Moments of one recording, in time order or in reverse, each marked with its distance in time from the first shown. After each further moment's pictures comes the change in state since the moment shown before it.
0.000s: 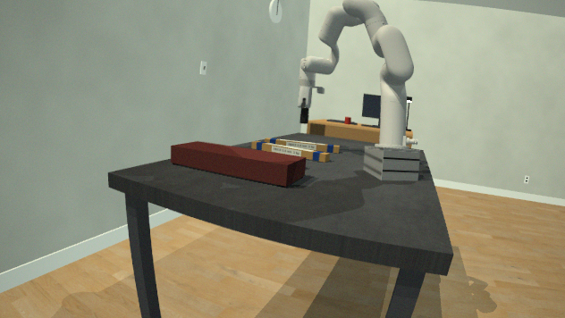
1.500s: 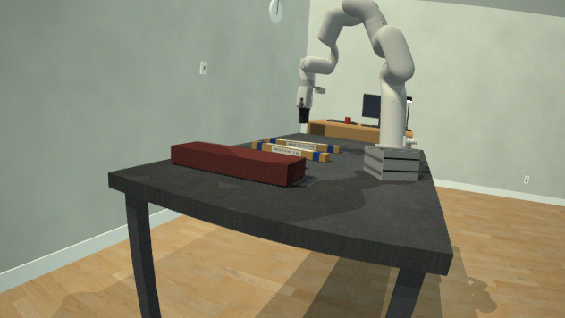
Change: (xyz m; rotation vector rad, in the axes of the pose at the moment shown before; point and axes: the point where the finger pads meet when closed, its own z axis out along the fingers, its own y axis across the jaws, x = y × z) arm -0.001 0.001 0.000 0.000 -0.001 0.189
